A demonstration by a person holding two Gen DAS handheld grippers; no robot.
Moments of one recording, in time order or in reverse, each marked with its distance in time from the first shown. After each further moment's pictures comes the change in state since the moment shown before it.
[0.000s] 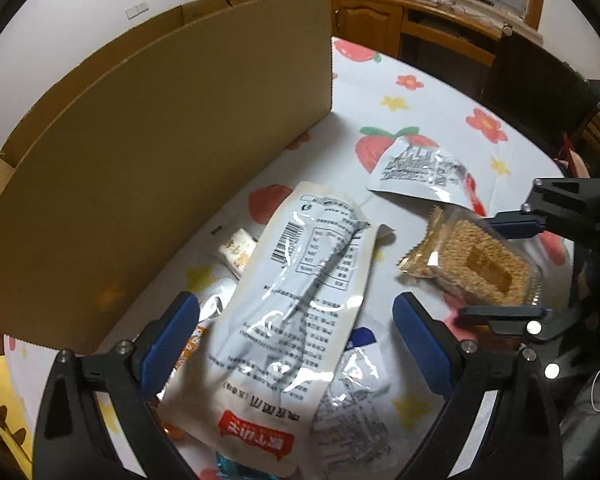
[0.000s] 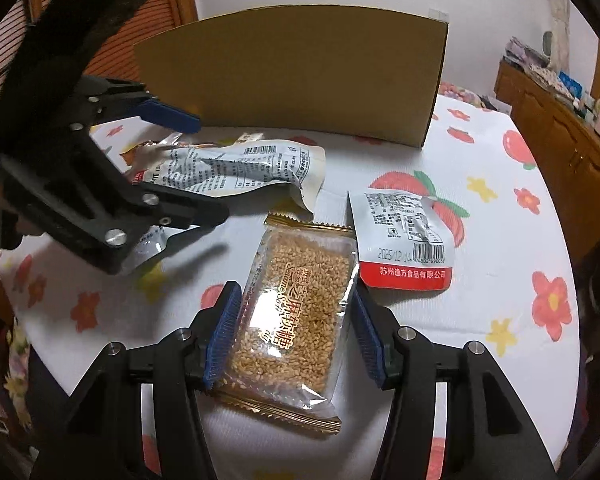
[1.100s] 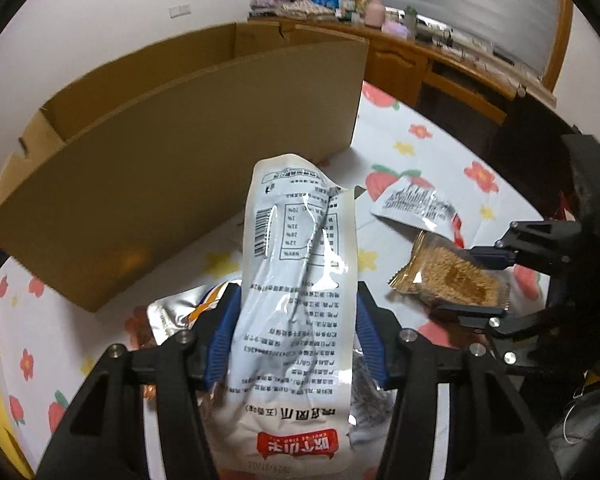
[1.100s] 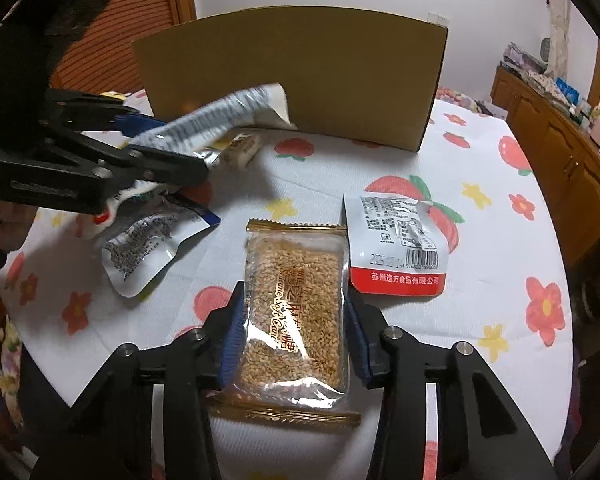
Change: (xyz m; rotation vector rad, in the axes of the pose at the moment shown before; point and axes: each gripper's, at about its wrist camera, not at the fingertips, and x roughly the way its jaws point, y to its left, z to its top) left arm -0.041 0.014 -0.027 -0.177 -0.152 -0.028; right arm 0.002 0.000 0.002 -0.016 0.001 -0.028
